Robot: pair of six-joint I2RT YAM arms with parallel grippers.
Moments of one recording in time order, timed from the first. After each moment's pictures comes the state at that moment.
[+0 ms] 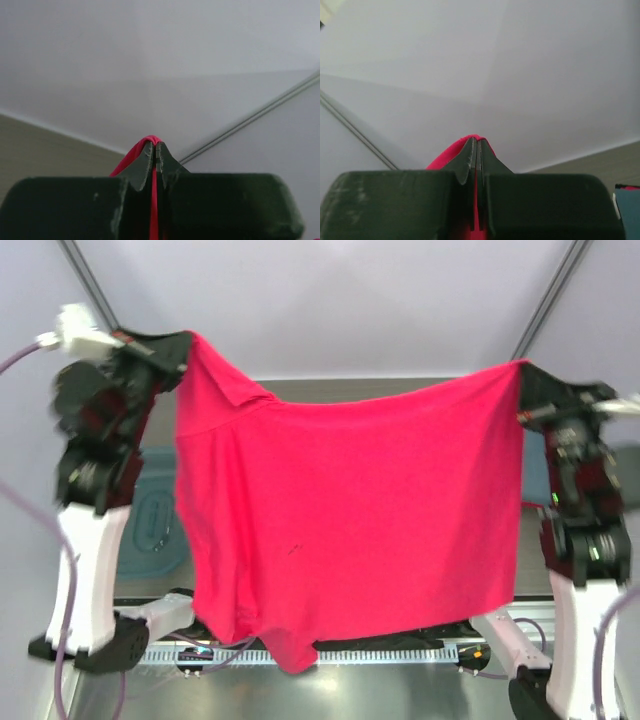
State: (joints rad) left arm -0.23 1.09 1.82 -0.47 -0.10 -0.78; right arm 0.01 0.74 1.45 -0.30 0.05 0.59
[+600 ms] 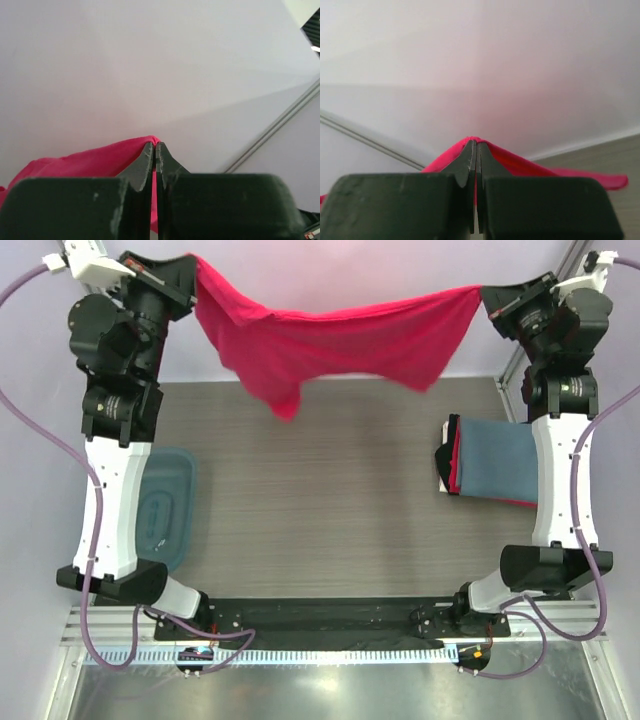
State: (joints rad) left arm -0.23 1.49 2.12 -0.30 -0.09 -0.63; right arm -0.08 1.50 1.91 -0.32 -0.20 0.79
